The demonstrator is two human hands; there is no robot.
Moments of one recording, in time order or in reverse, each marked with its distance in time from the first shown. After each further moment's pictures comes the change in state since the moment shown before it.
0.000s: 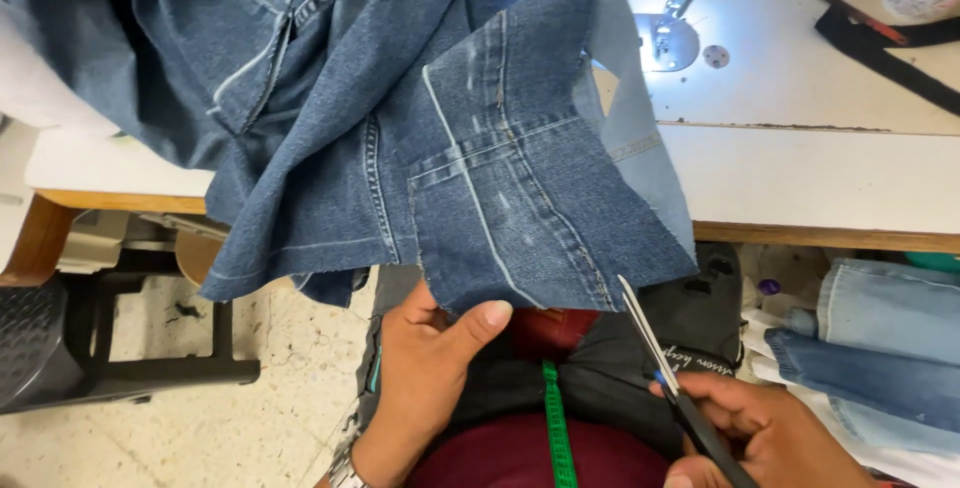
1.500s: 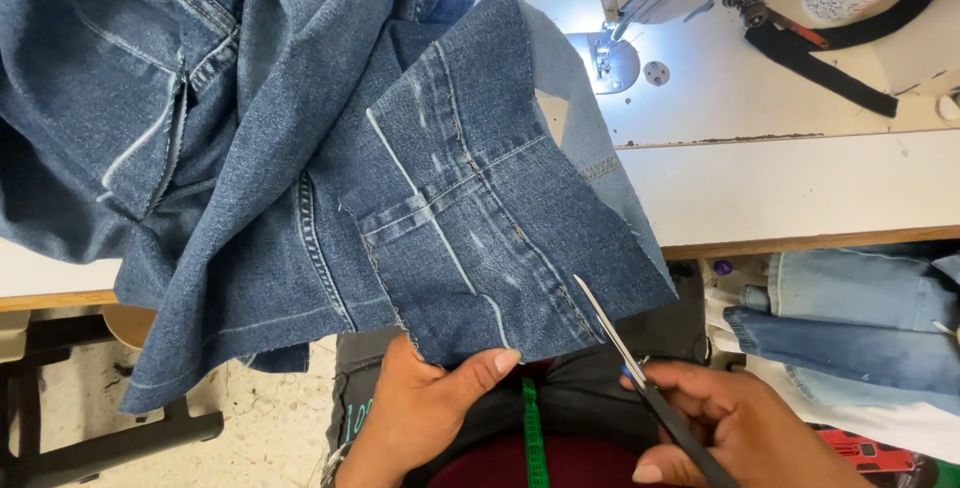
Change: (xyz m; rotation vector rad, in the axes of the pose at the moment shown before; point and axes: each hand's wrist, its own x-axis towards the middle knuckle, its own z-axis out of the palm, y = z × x) left_hand 0.037 0.019 0.009 0.298 -0.316 -0.193; right_hand -0.008 -0.035 0.005 0.094 -0.015 -0.052
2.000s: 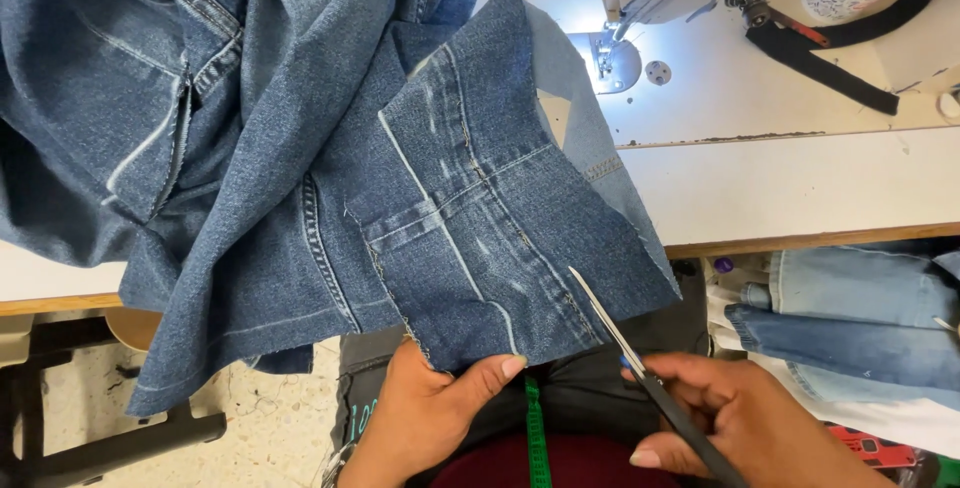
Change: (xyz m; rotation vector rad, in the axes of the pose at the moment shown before) left_hand -0.001 -0.007 -0.005 0.161 -0.029 0.034; right_hand 0.009 0.001 -0.001 -0.089 -0.032 -0.150
